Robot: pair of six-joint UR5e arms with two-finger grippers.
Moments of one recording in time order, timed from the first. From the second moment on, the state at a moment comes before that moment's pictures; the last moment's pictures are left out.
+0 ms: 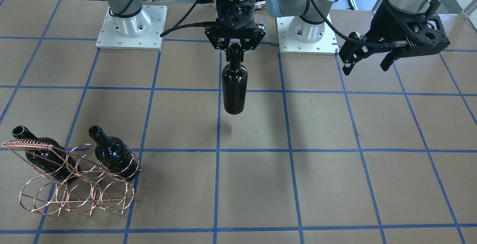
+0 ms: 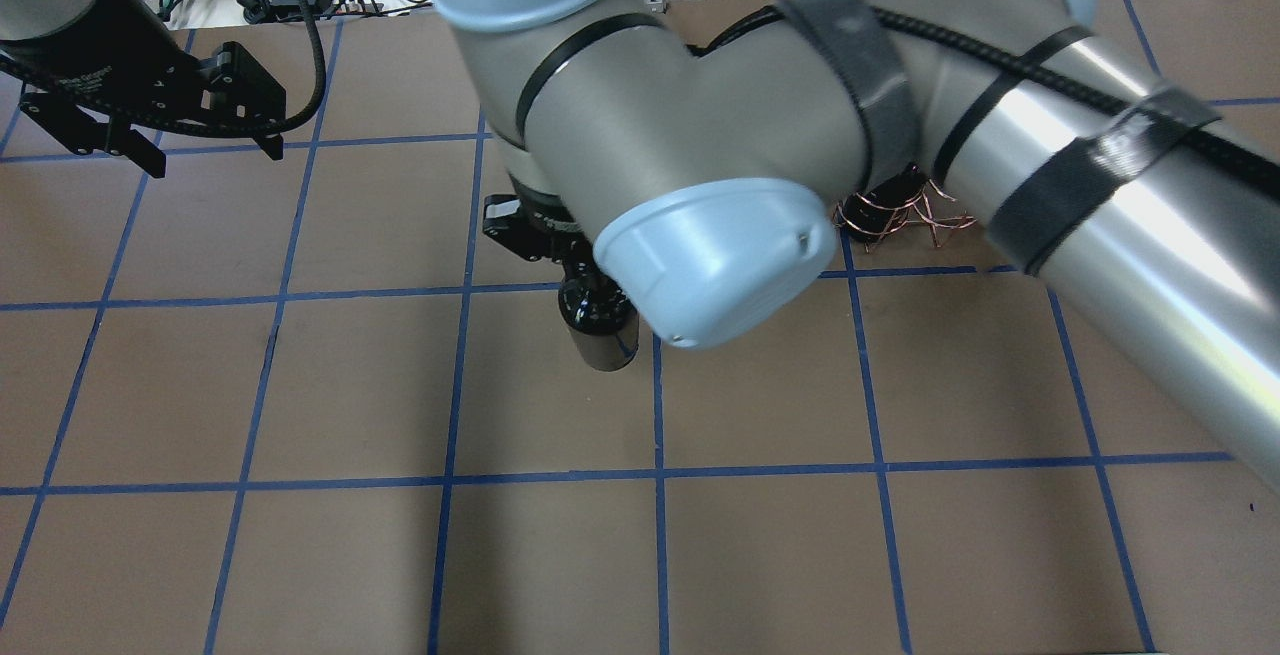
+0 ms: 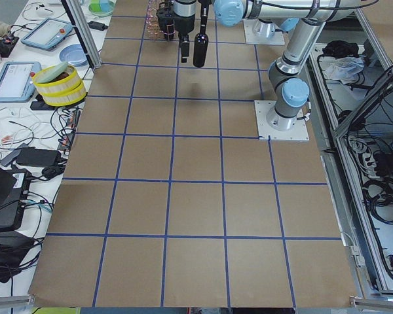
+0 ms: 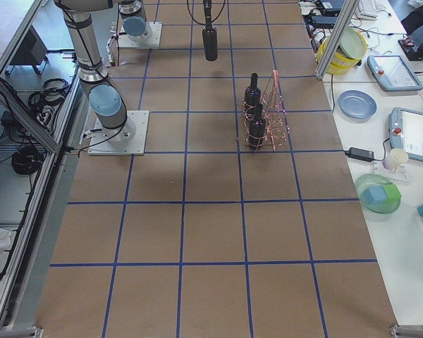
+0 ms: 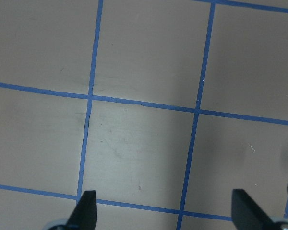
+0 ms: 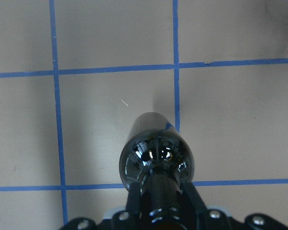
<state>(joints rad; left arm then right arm) -1.41 -1.51 -1.57 -1.56 1.59 0.01 2.08 -1.45 1.48 -1.69 -1.57 0.55</state>
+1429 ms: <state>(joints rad) -1.68 -1.52 -1.57 -1.51 1.51 -0.31 1.53 -1.55 1.32 -1.34 -1.63 -0.04</state>
